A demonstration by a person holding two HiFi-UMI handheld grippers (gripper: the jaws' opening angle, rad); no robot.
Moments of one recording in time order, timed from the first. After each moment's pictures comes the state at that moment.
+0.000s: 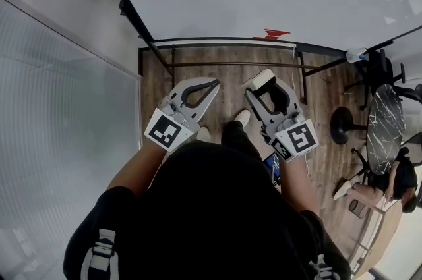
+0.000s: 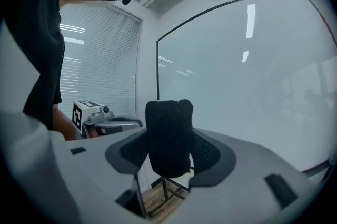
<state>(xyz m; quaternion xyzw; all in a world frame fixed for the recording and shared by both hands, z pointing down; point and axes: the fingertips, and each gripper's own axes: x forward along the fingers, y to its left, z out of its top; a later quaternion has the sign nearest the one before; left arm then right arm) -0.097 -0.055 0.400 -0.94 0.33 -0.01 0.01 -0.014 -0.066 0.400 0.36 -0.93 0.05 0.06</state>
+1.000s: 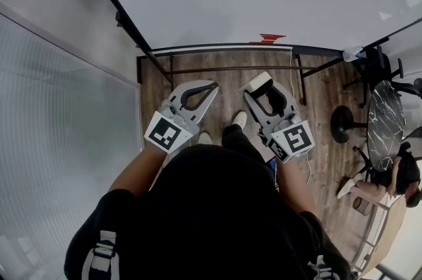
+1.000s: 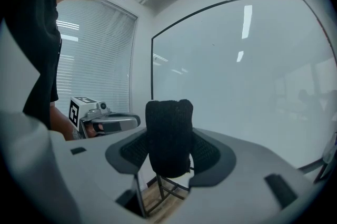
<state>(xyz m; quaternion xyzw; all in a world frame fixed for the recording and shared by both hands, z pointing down) -0.095 -0.069 0.393 -0.95 0.32 -0.01 0.01 -0.009 -0.079 0.403 0.39 -0.92 0.06 0.06</state>
